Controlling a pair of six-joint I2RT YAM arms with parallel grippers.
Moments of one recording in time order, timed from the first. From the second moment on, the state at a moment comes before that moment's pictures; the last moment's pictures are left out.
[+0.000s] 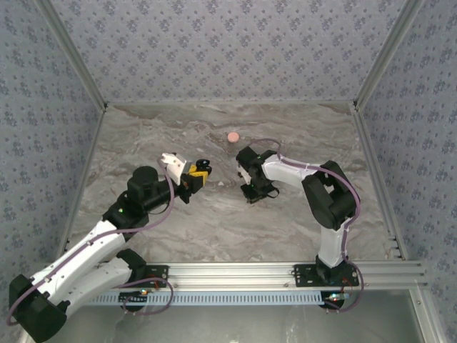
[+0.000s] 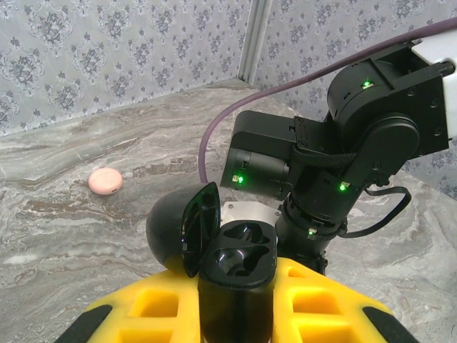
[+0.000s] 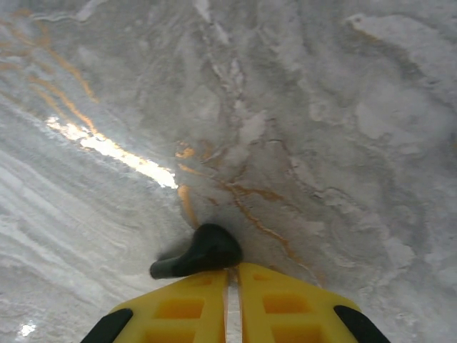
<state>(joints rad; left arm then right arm) -0.66 0.81 0.63 -0.04 0.22 -0.15 0.65 1.89 1.24 -0.84 -0.06 0.14</state>
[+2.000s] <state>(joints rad) -0.66 0.81 0.63 -0.04 0.22 -0.15 0.69 1.94 1.31 -0.83 0.00 0.58</state>
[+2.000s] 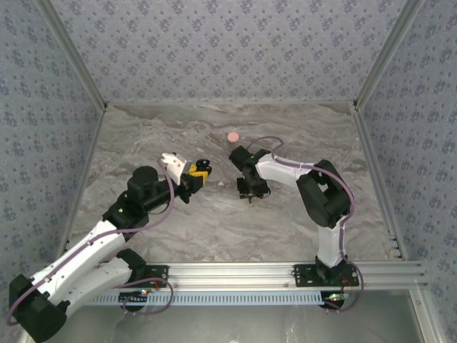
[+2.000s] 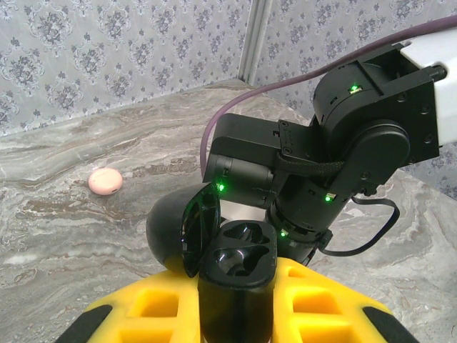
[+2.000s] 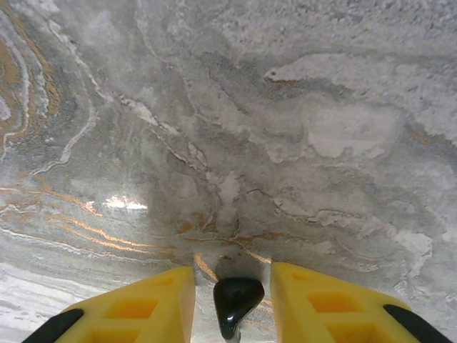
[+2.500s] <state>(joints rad) -0.66 0.81 0.63 -0.04 0.22 -0.15 0.71 1.96 1.33 -0.86 0.04 0.58</state>
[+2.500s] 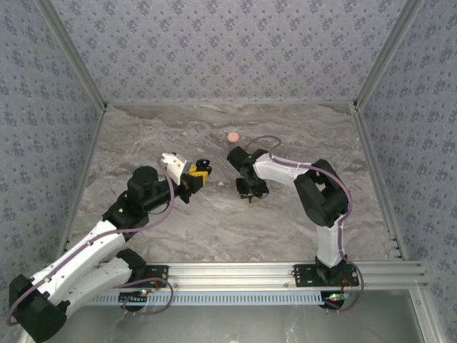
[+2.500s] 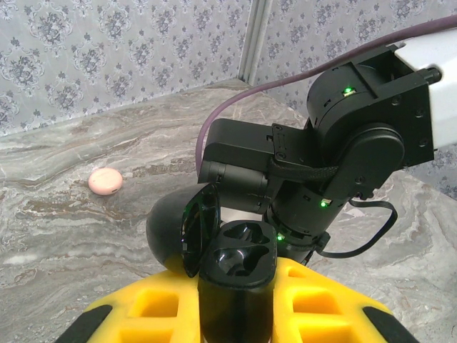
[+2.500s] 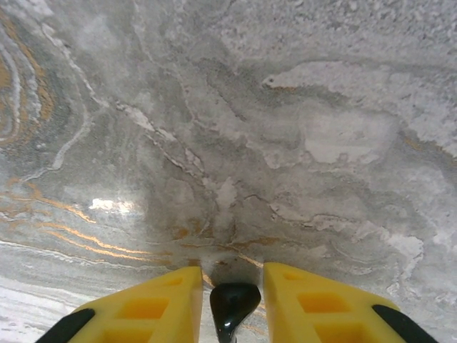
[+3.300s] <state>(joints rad) -0.66 0.86 0.60 0.03 0.23 -0.19 0.66 1.87 1.25 -0.75 -0.04 0.48</state>
